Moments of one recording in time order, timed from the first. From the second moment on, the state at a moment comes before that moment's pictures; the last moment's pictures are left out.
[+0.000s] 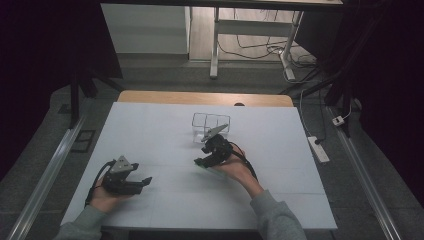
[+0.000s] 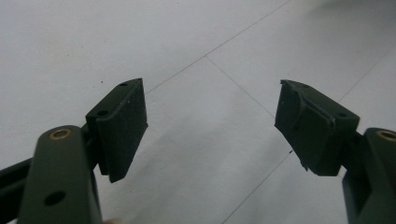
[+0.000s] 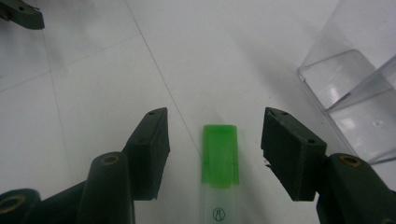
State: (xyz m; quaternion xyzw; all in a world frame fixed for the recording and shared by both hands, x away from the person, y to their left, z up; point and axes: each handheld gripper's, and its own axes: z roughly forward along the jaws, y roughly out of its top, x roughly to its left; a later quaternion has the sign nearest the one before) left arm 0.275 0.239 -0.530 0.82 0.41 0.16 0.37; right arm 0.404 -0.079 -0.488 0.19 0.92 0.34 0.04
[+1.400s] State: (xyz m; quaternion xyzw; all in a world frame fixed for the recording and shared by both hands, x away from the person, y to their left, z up) left arm 0.276 0.239 -0.531 0.82 0.41 0.16 0.36; right arm 0.407 -0.062 -0.510 0.17 0.96 0.22 0.07
